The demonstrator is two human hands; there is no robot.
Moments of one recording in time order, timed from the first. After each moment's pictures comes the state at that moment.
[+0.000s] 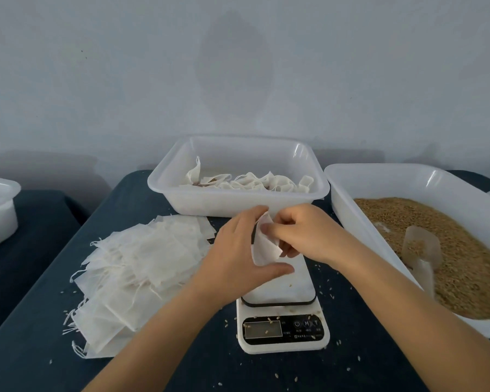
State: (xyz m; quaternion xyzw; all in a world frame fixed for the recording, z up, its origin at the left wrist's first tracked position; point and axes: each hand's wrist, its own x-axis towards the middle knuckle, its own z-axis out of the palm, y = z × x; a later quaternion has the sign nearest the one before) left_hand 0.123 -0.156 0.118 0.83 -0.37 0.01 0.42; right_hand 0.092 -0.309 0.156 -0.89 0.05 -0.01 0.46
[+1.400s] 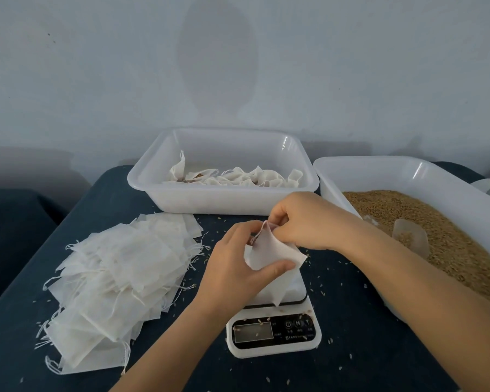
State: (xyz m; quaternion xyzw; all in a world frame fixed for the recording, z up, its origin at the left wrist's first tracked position) left_hand 0.117 -0.174 0.092 0.80 -0.32 0.03 0.51; right_hand 0.095 -0.318 0.183 -0.97 0.06 0.07 0.24
